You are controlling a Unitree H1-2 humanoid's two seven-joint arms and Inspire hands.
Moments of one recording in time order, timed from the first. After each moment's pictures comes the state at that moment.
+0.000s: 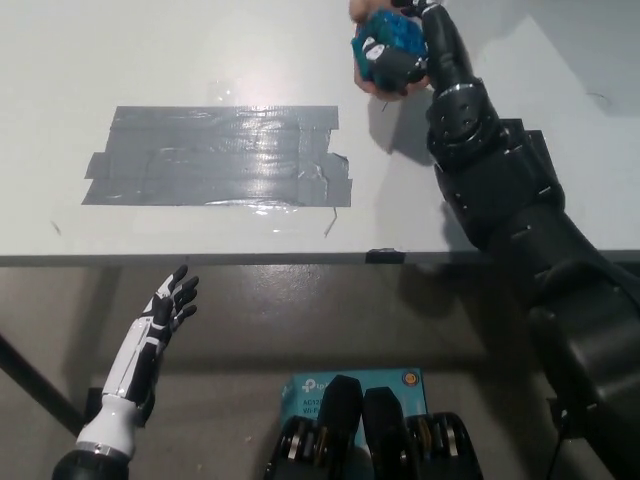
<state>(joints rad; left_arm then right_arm) -0.11 0.18 0.00 0.07 0.01 -0.13 -0.12 -1.27 -0.03 0.14 1.25 -0.23 0.04 -0.29</state>
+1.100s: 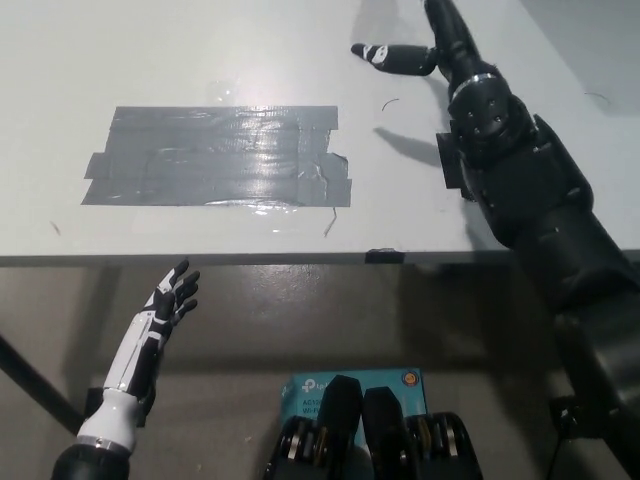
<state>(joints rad) -0.12 0.18 0.00 0.08 0.02 -0.12 -0.12 -1.18 -0.09 0.13 1.02 -0.24 -0.03 -0.15</state>
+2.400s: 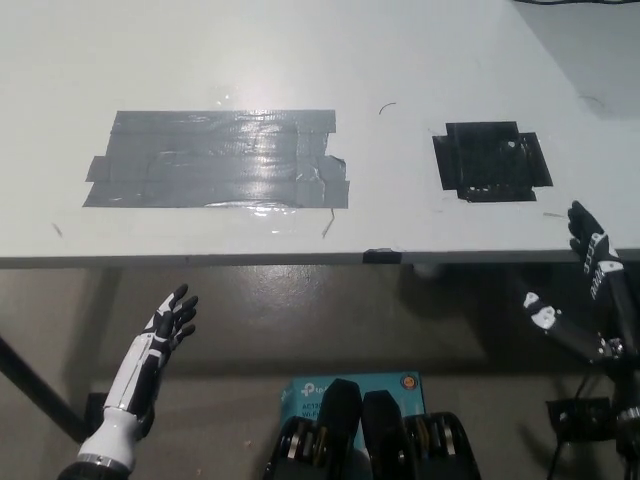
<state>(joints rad) -0.08 0.18 0.00 0.12 0.02 -0.12 -0.12 -0.12 -0.20 0.02 -0.13 0.02 0.01 -0.04</state>
